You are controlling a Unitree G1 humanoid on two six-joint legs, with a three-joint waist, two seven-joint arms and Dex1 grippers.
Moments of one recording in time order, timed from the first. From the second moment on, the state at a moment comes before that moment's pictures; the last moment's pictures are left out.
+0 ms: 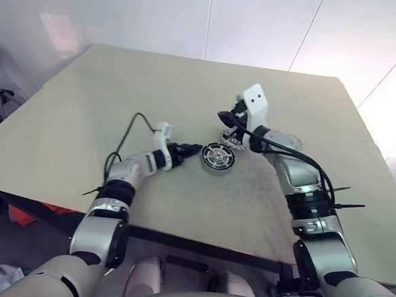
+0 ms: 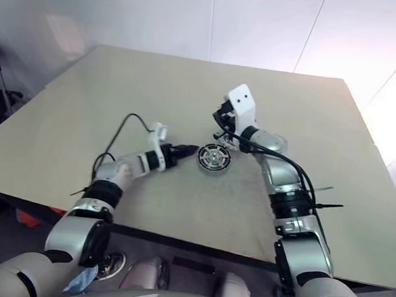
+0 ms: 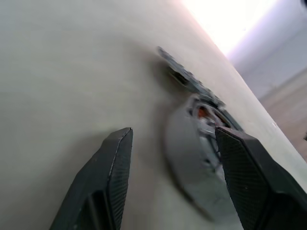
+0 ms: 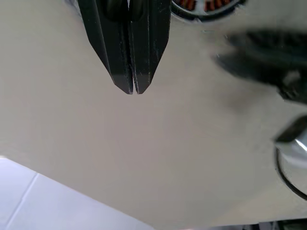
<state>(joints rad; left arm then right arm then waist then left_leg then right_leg) -0.67 0.16 0.19 0.72 -0.42 0.52 -0.78 -0.63 -0.34 0.07 0.18 0.15 0.40 0.56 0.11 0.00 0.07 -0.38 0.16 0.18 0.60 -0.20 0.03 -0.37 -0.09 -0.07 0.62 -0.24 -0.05</state>
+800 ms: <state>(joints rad) -0.56 0.19 0.27 0.49 -0.51 0.63 -0.65 -0.40 -0.31 0.19 0.07 0.11 0.46 0.55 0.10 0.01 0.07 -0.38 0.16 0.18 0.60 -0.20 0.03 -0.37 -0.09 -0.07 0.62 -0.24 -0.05</state>
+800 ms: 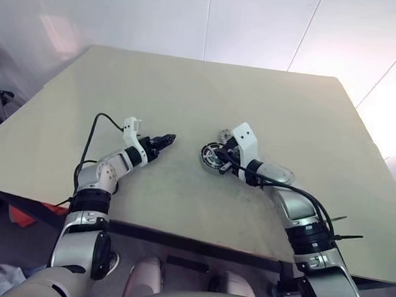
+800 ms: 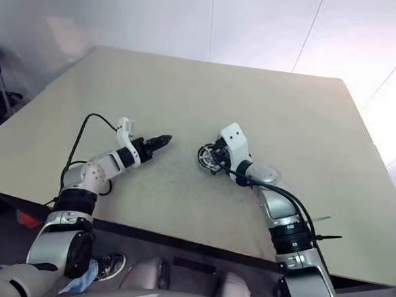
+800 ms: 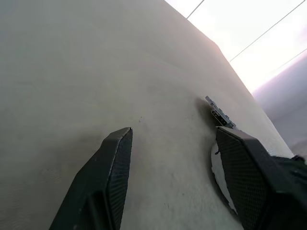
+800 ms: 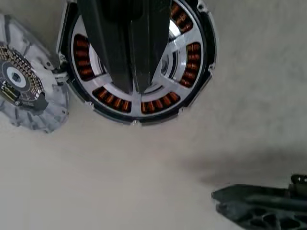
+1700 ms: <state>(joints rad) -0.56 0.16 0.26 0.49 -0.53 0.59 -0.61 -0.67 -0.76 0.39 0.26 -0.18 -0.14 1.11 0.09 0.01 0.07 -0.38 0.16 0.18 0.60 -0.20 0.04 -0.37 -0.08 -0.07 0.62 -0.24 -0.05</state>
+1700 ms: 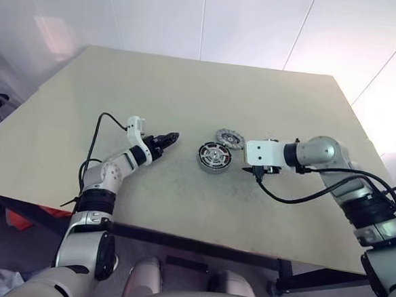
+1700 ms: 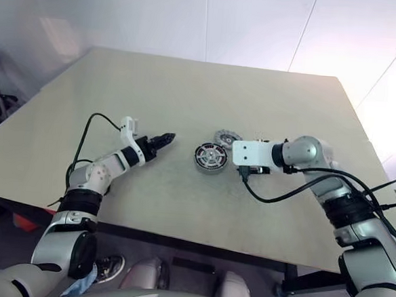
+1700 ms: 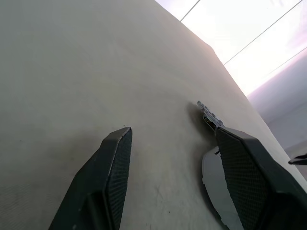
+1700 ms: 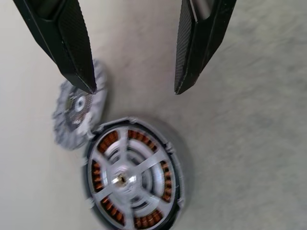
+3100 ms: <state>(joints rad) -0.50 0.18 0.27 0.45 -0.53 0.59 -0.56 -0.74 -0.62 0.46 0.52 -0.33 -0.42 1.10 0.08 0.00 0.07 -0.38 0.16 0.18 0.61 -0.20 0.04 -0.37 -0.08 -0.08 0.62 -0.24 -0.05</state>
